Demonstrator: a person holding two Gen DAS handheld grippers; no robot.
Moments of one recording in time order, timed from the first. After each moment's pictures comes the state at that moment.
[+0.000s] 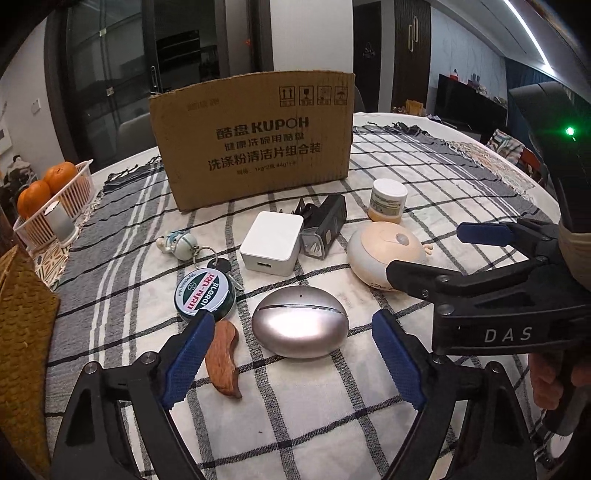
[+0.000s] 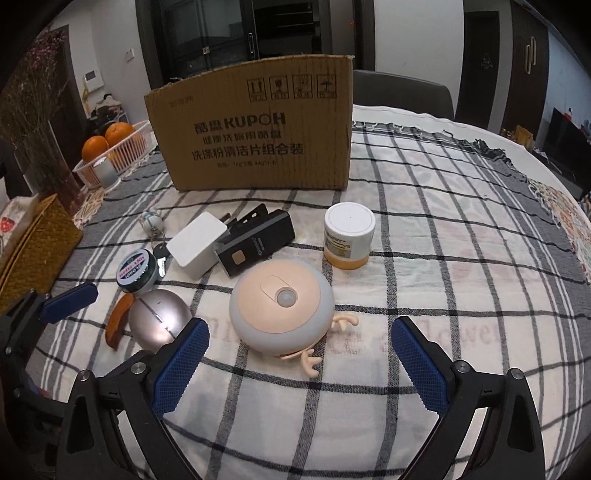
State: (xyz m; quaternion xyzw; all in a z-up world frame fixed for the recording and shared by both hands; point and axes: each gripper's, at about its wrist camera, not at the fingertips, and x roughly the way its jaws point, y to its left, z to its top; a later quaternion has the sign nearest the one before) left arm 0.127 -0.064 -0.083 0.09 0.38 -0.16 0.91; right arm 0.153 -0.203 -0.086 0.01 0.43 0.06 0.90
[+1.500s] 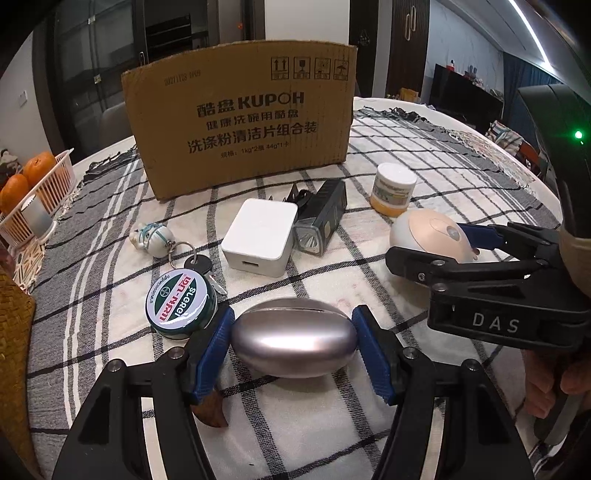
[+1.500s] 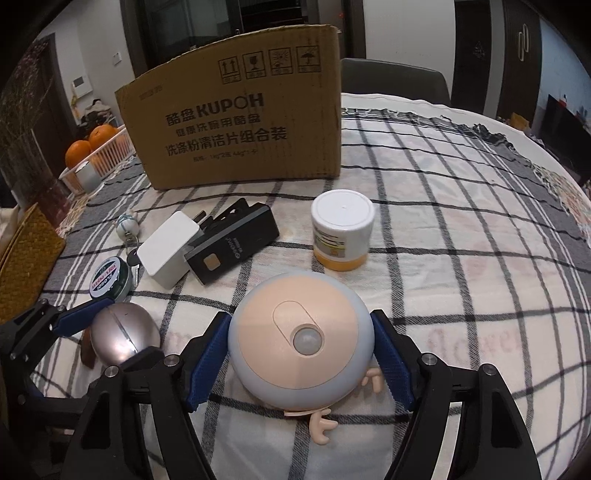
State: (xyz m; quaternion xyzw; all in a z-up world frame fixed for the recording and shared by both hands) left arm 0.151 -0.069 -0.098 0.08 0.41 -0.17 0.89; right arm 0.173 -0.210 -0.108 0.04 0.44 0.04 0.90
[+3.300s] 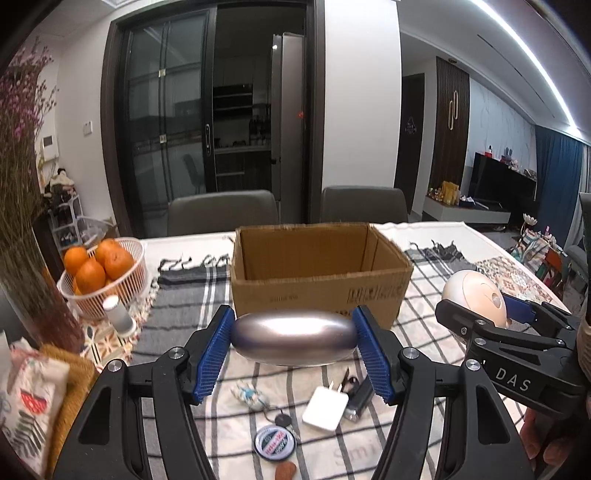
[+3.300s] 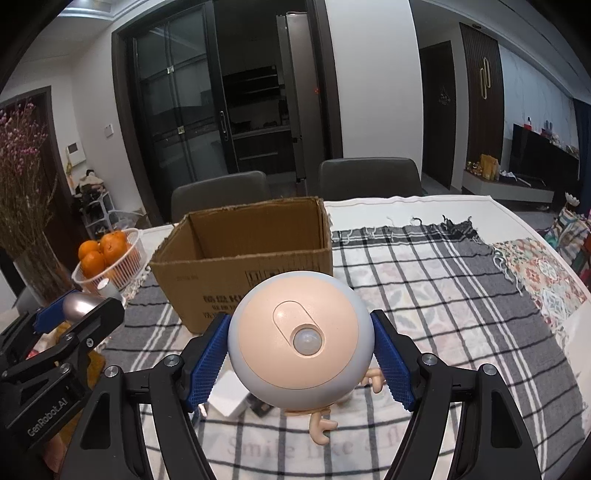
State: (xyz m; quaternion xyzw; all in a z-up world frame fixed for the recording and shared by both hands) left arm 0.189 -0.030 0.077 0.02 0.26 -0.09 0.96; right arm 0.186 -0.204 0.047 0.06 0.31 0.00 0.95
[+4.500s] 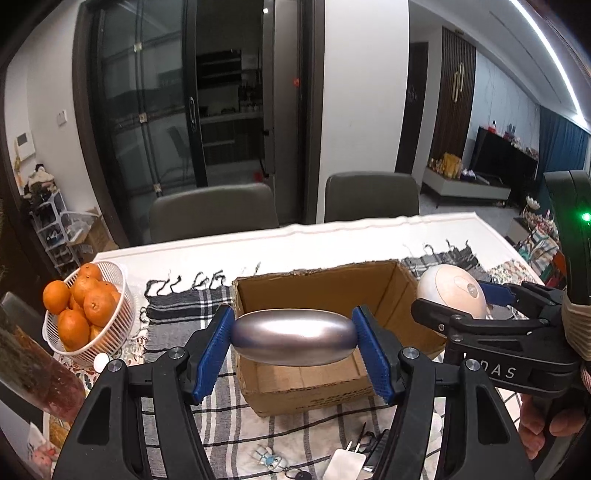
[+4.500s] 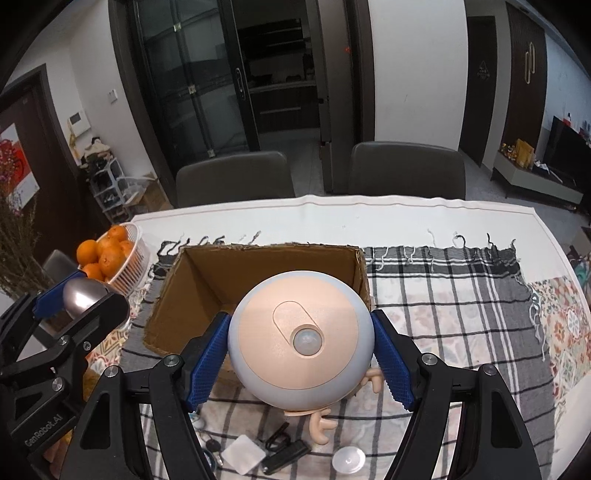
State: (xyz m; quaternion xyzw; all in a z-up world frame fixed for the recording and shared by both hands) left arm 0.331 -0.034 0.116 0.04 0.35 -0.10 0.93; right arm 0.344 -0.199 0.090 0.04 0.42 0.05 0.91
